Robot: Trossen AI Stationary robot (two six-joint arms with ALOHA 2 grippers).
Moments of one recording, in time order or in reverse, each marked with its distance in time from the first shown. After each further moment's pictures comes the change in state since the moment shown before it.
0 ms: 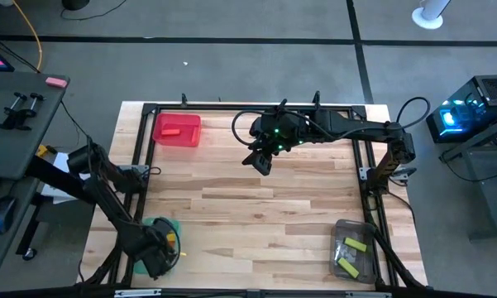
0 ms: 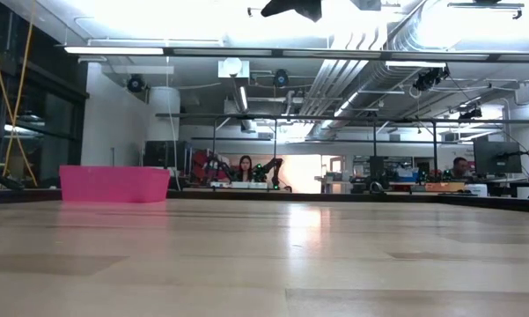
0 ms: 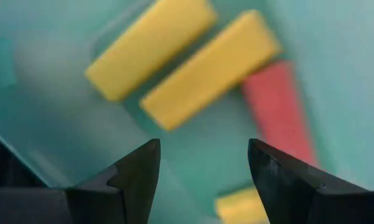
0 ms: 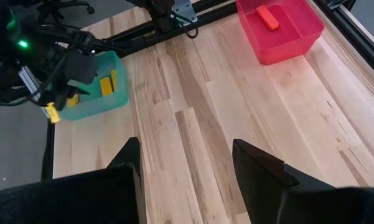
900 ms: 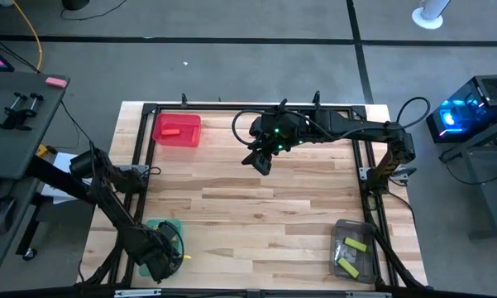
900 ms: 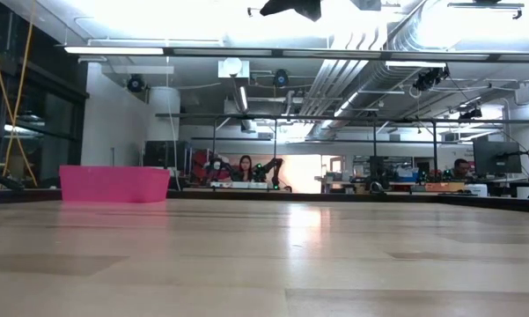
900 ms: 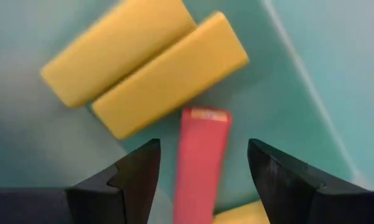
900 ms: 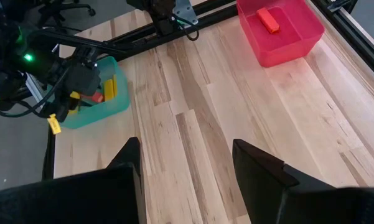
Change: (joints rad) left arm 0.001 0.063 0.001 0.097 -0.053 0.007; right arm 0.000 0.000 0.000 0.008 0.000 0.000
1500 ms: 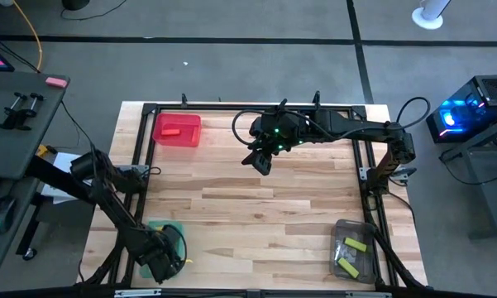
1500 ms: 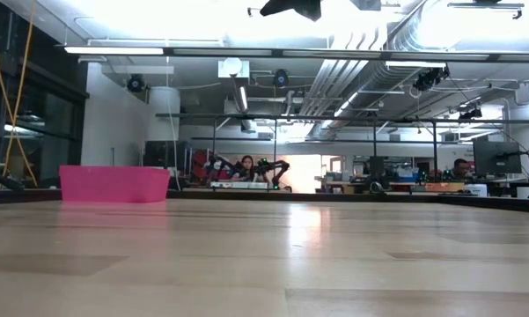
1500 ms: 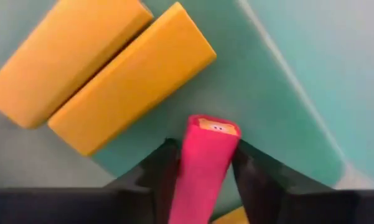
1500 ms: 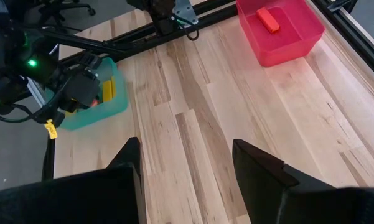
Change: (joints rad) left arm -0.001 0.038 -0.024 0.113 0.009 0.089; right arm 0.000 0.000 0.000 0.000 0.000 0.000
